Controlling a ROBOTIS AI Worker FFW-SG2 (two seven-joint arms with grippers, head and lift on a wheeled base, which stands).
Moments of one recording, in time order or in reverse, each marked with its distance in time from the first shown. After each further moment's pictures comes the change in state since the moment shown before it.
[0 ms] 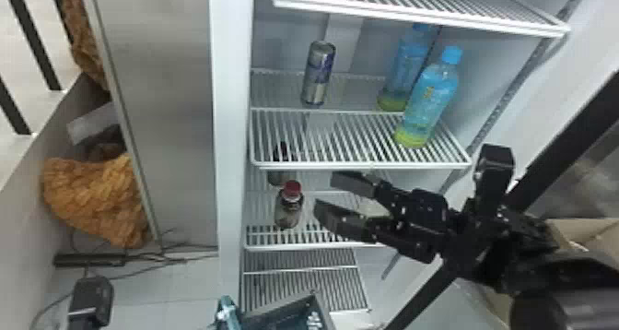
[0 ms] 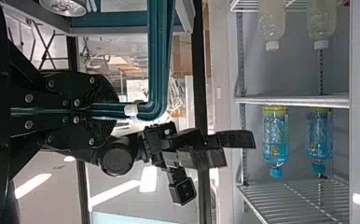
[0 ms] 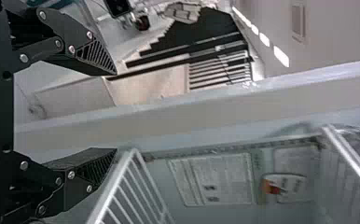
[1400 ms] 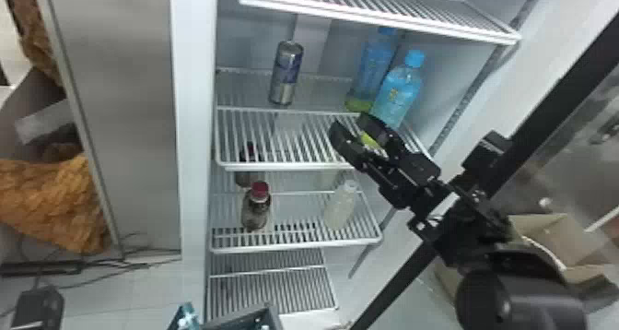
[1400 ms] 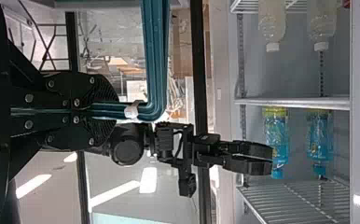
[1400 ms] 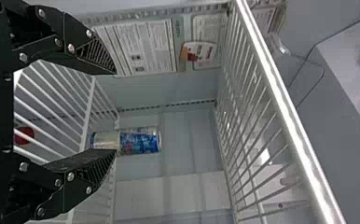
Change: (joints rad) left arm 0.000 0.001 -0.001 0.000 -0.002 0.000 0.001; right arm -0.082 0.060 -0.053 0.173 -0.117 -0.288 -0.409
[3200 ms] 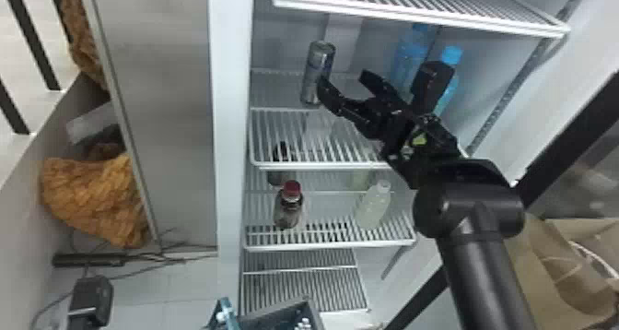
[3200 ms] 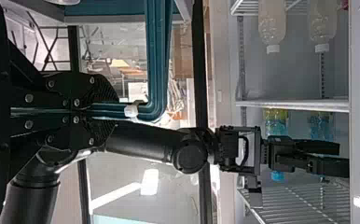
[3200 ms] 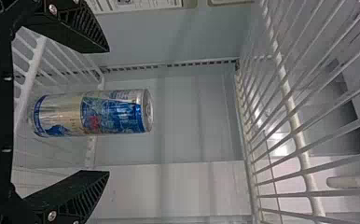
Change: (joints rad) left arm -0.006 0.007 -0.005 0.005 -0.002 0.000 0.002; right arm -0.441 0.018 0.229 0.448 0.156 -0.038 -0.228
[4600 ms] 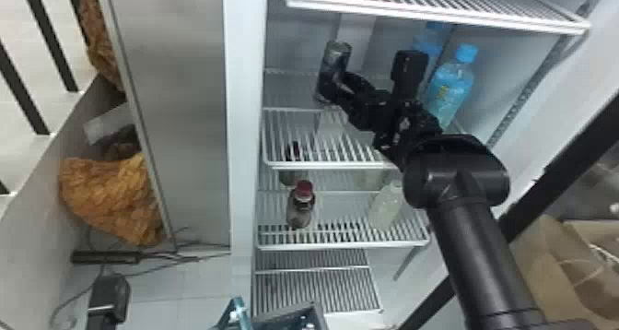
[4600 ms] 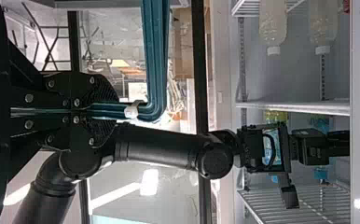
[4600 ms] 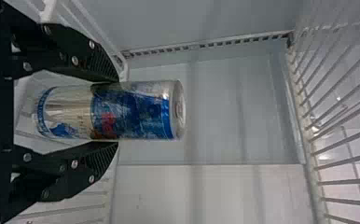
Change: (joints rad) left arm 0.000 0.000 0.000 0.006 0.001 0.000 0.002; right arm -0.165 0.013 0.079 0.222 0.039 0.063 -0.080
